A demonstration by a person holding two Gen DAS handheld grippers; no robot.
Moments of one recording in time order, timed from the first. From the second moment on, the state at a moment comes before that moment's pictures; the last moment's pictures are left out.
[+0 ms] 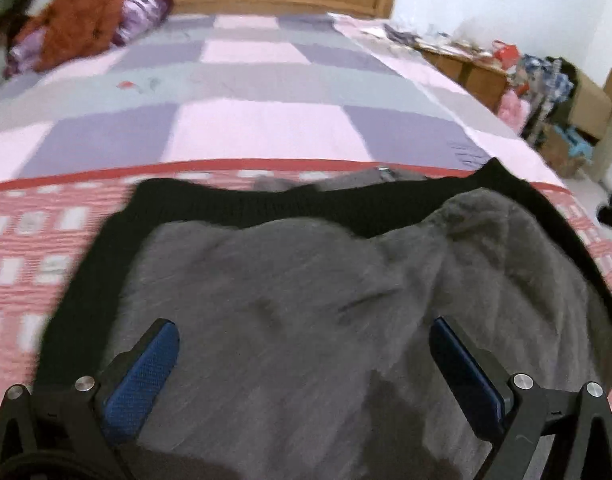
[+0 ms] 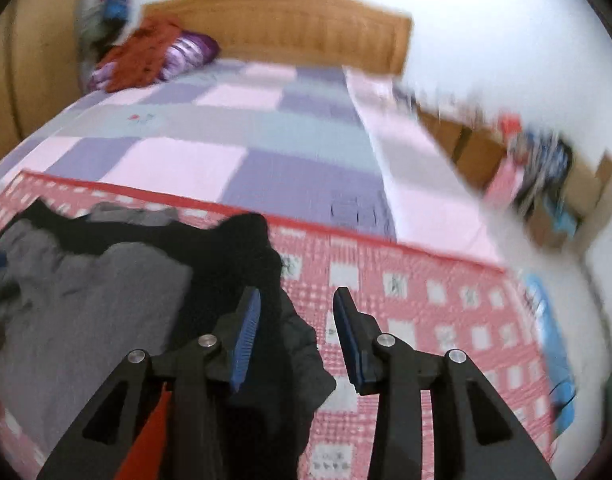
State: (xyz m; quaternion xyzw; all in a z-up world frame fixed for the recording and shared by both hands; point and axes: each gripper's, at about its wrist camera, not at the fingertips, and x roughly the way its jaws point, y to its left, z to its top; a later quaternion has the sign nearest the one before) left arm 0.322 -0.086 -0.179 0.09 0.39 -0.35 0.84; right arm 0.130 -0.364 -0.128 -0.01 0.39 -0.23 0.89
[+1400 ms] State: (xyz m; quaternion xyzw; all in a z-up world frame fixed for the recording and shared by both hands) left arm 0.338 -0.018 -0.214 0.08 0.44 -0.26 0.85; right arm 0.080 -0.364 -0.193 0.10 0.47 -0.23 0.85
